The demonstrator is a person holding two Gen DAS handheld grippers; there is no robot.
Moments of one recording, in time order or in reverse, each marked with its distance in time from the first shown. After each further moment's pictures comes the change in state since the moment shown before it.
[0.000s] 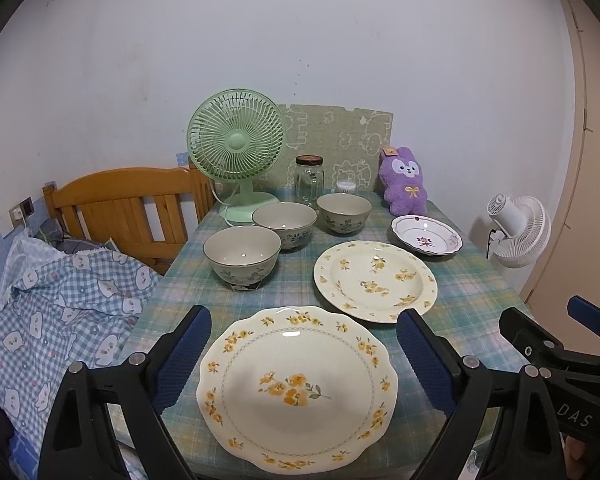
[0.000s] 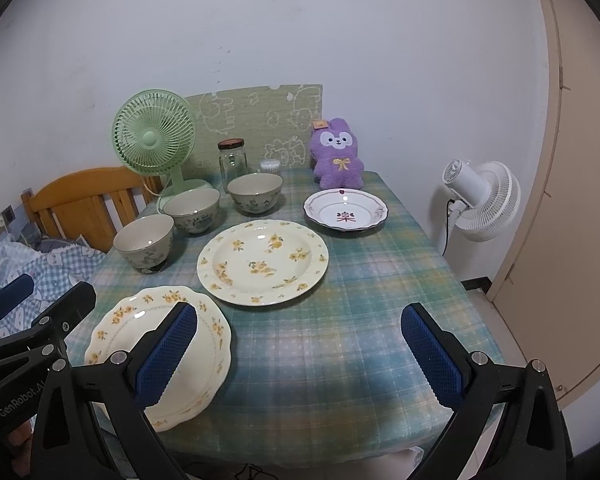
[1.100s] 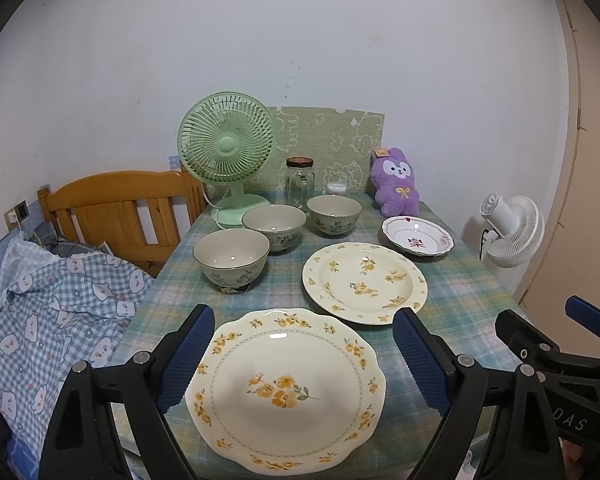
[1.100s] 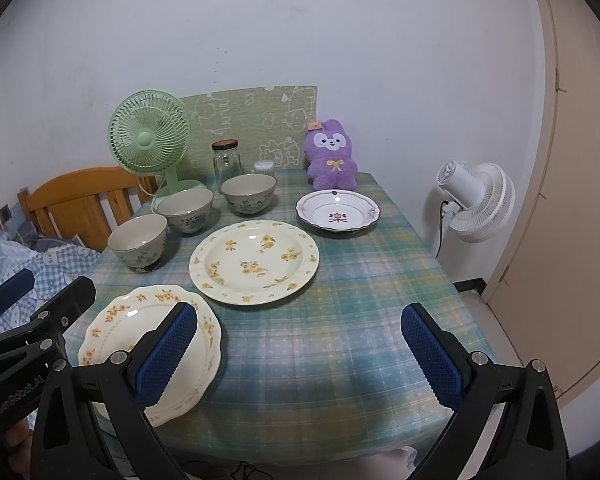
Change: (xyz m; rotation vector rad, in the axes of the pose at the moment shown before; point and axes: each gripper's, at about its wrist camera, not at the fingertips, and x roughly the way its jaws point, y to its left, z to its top) left arm -0.004 -0.010 0.000 0.006 -0.011 -0.017; right arm -0.003 -0.010 0.000 -0.004 -0.001 -0.011
